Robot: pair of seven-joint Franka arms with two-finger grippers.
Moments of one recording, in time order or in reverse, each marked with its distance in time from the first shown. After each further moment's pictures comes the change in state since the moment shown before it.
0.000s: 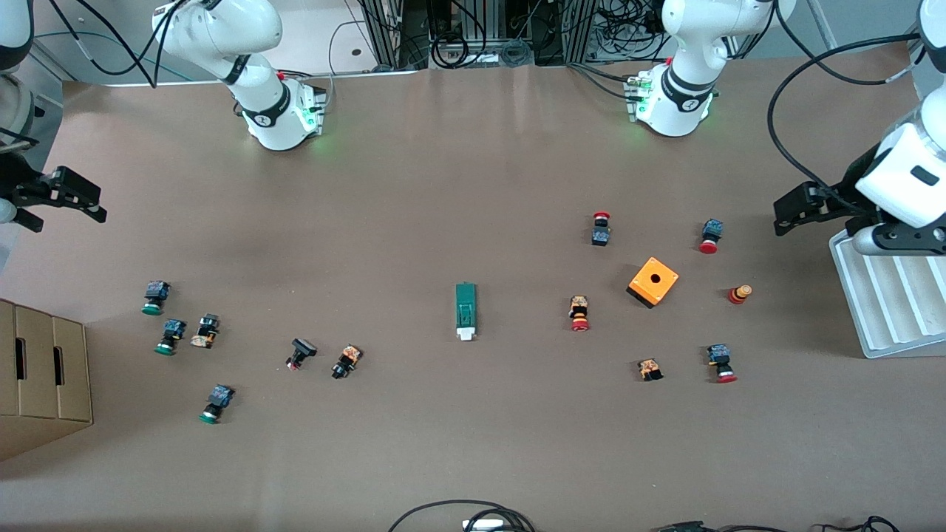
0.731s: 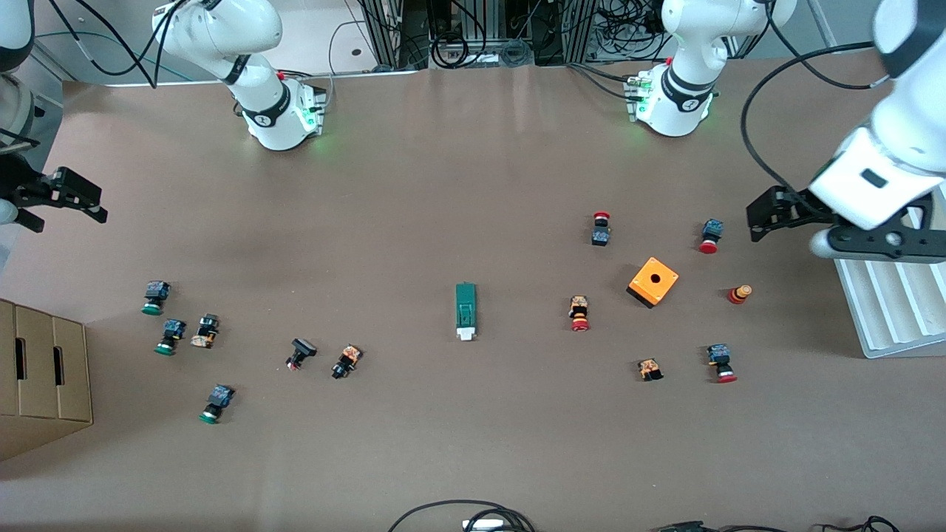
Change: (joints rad) left arm -0.088 0.013 -0.011 -0.002 0.088 0.046 0.001; right arm 0.000 0.002 -0.001 -0.003 0.000 -0.001 0.000
